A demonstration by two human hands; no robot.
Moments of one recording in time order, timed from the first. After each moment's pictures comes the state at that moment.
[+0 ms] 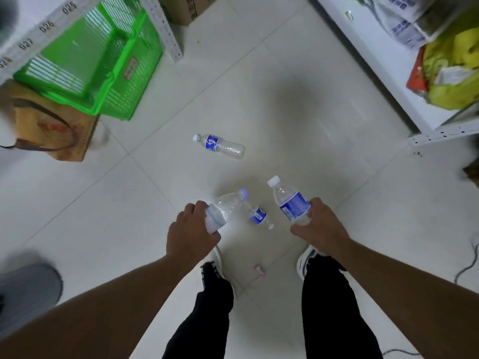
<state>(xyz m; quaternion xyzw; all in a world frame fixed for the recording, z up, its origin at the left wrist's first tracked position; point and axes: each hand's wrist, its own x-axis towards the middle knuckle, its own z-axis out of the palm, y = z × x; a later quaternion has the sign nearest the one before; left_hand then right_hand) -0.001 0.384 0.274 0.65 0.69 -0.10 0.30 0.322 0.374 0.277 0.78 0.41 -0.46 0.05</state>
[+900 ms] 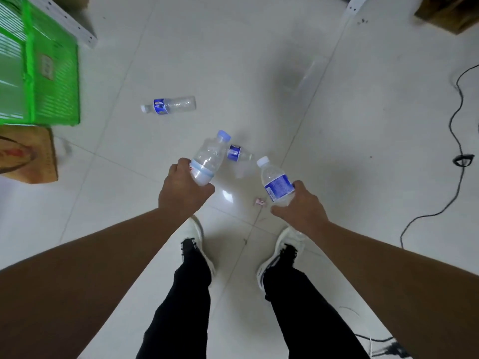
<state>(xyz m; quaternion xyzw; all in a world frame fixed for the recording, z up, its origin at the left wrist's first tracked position) 0.040 0.292 0.282 0.67 0.65 -0.09 0.35 0.269 0.110 0.264 0.85 0.23 -0.48 -0.08</state>
